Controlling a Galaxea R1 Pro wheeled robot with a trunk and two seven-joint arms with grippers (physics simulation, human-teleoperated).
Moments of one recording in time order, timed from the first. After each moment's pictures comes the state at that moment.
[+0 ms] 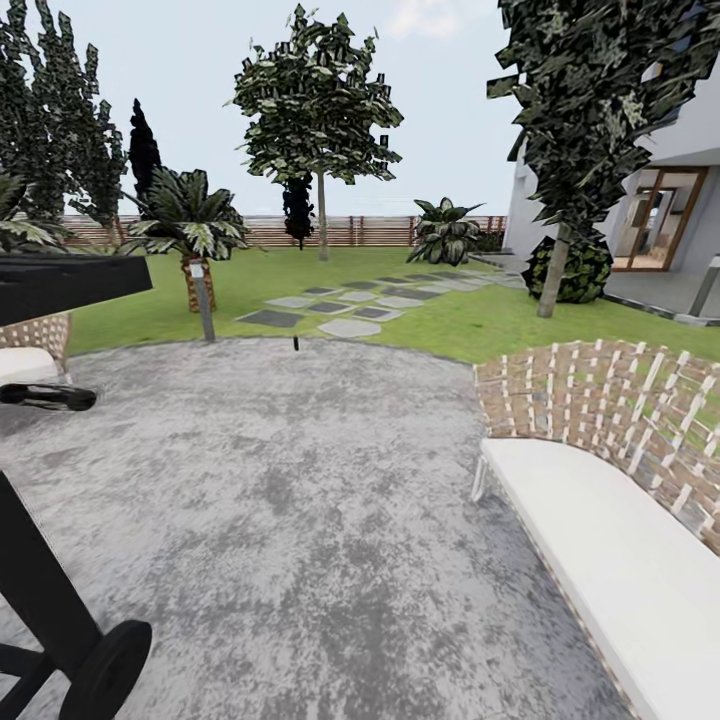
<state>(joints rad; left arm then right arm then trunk) -0.20 0.07 0.00 -0.29 0.00 -0.29 0.00 -0.06 -0.05 0.00 -0.47 0.01 -0.48 0.00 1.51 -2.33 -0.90</state>
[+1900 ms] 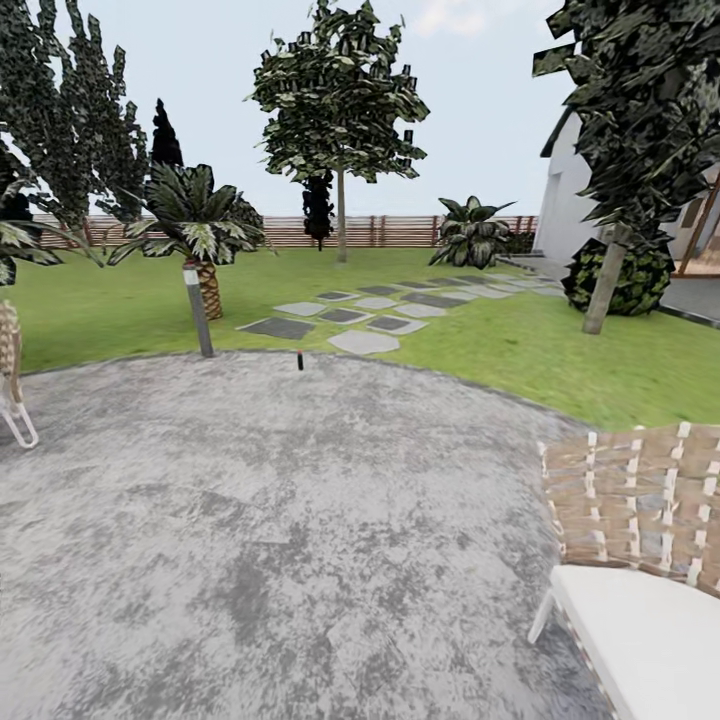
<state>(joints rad) -0.20 0.07 0.00 -0.29 0.00 -0.29 0.00 -0.06 -0.05 0.00 -0.47 0.01 -0.48 0.00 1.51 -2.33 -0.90</state>
